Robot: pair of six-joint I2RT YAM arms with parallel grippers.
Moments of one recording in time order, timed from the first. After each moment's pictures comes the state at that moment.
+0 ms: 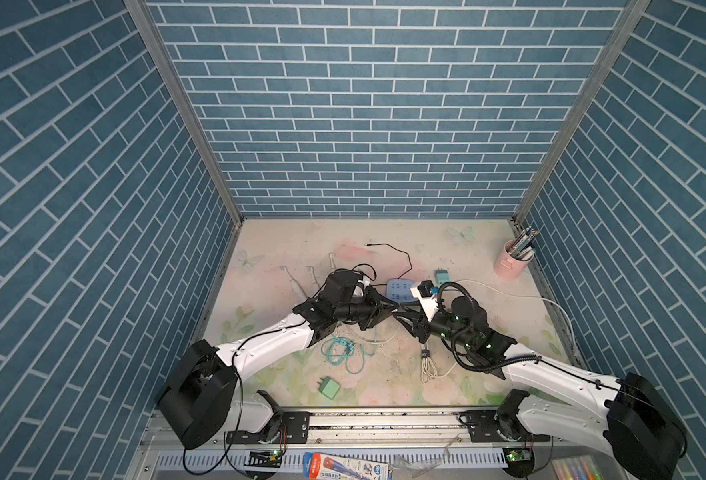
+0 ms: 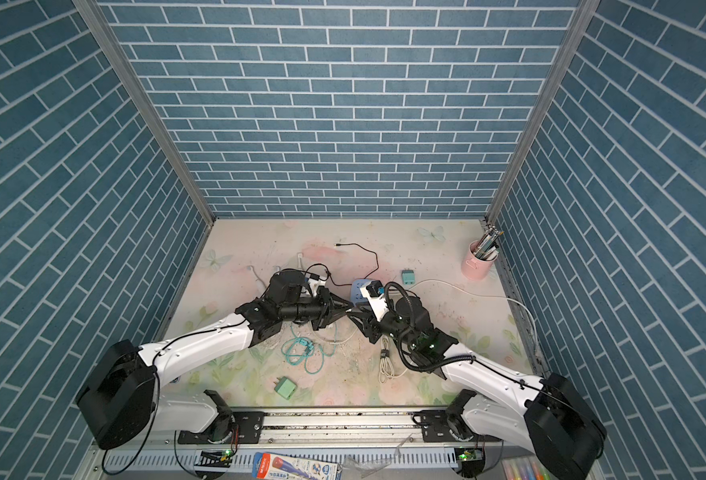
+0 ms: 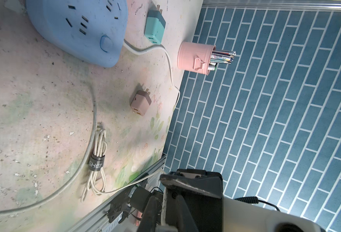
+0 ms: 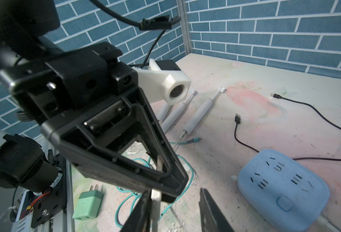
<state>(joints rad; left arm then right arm) -0.72 1.35 0.77 0.11 0.53 -1.49 0.81 1.10 0.46 0.35 -0.30 0.18</state>
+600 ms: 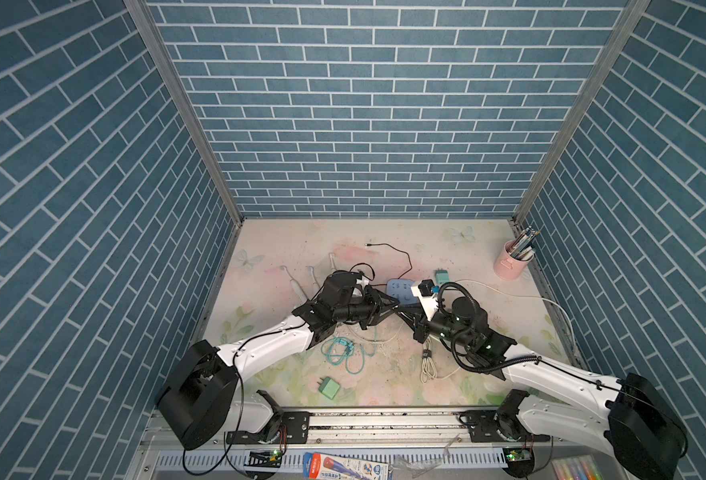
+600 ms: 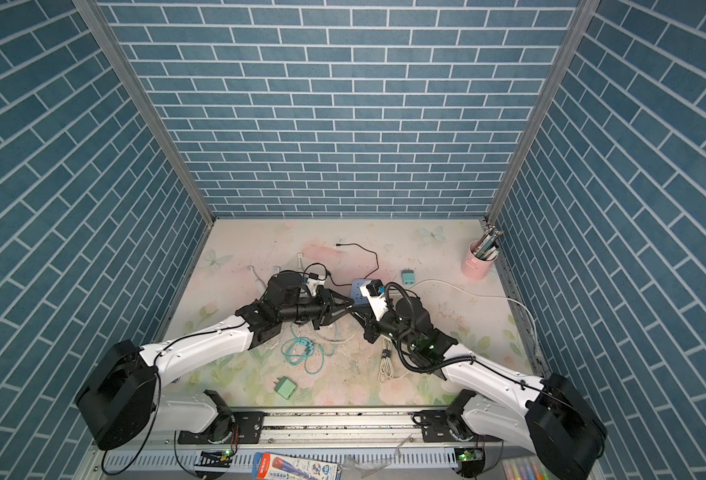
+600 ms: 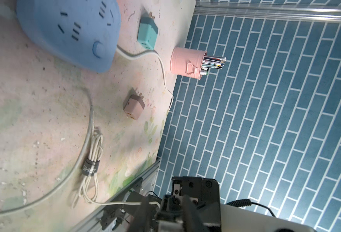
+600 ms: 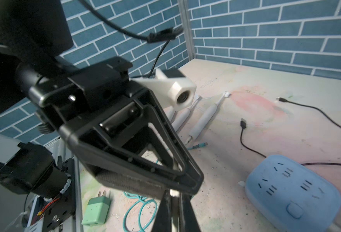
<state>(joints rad) -0.72 1.35 0.75 0.17 0.52 -1.50 0.81 1.05 0.46 0.34 -0.25 0.21</state>
